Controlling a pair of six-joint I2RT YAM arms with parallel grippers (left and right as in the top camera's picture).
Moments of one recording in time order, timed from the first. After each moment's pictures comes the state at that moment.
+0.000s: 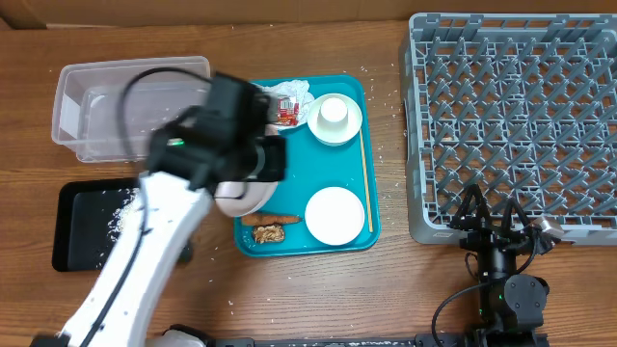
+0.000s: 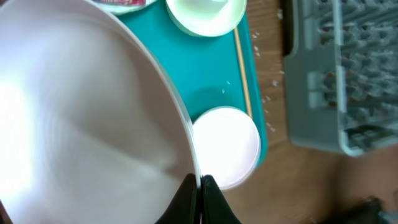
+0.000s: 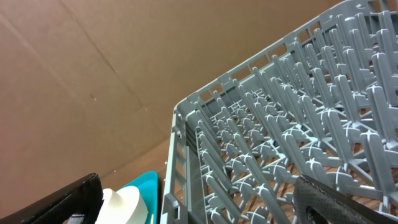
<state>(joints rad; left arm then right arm) -0.41 1.47 1.47 -1.09 0.17 -0.37 0.05 0.01 0.02 -0.02 0.16 0.56</state>
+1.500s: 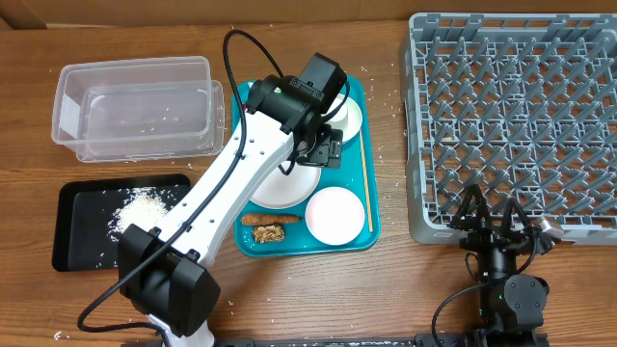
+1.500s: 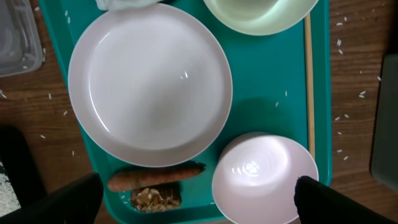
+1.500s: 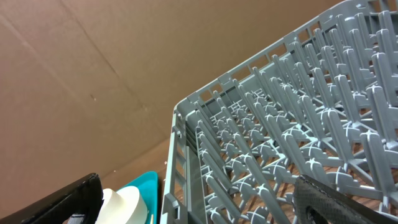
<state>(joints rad) -0.56 1.86 1.78 -1.28 -0.10 -0.46 0.05 0.01 0.02 -0.02 0.16 0.56</state>
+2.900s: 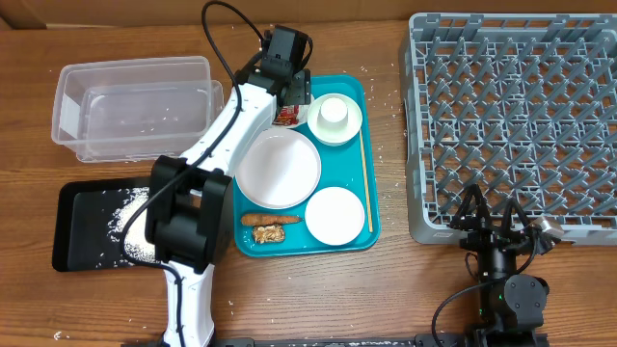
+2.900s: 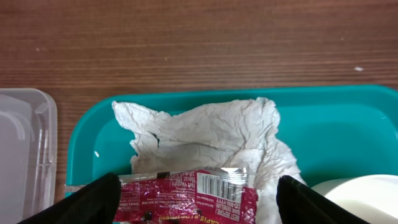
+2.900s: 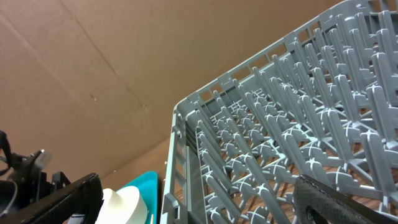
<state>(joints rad) -0.36 2.17 1.78 -0.60 -0.25 -0.31 0.05 0.01 0.02 -0.02 0.16 0.56</state>
